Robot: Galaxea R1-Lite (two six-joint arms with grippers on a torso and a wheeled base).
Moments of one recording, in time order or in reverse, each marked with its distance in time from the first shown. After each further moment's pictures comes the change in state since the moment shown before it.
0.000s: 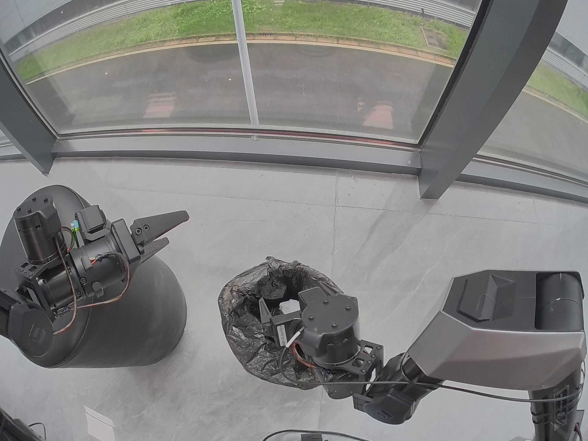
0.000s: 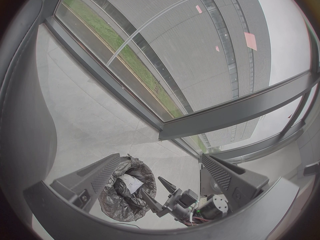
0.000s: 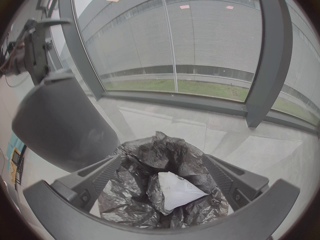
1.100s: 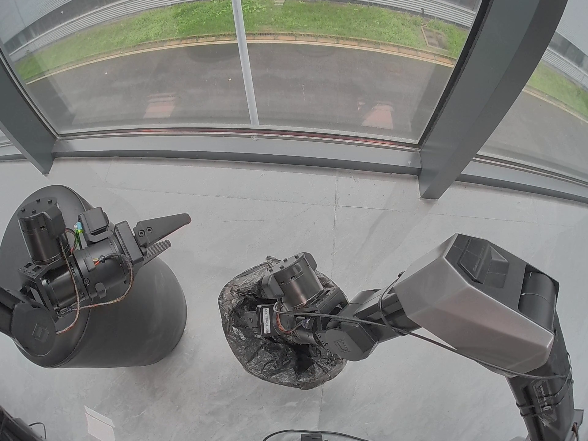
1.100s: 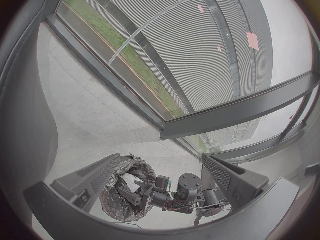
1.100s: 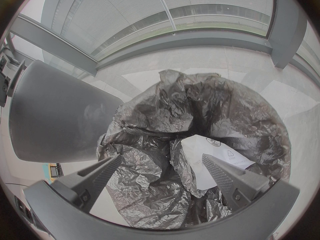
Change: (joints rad) left arm 0.002 0.021 -0.003 -0.002 0.000 0.001; right arm -0.105 0.109 -0.537 0.907 0.384 0.400
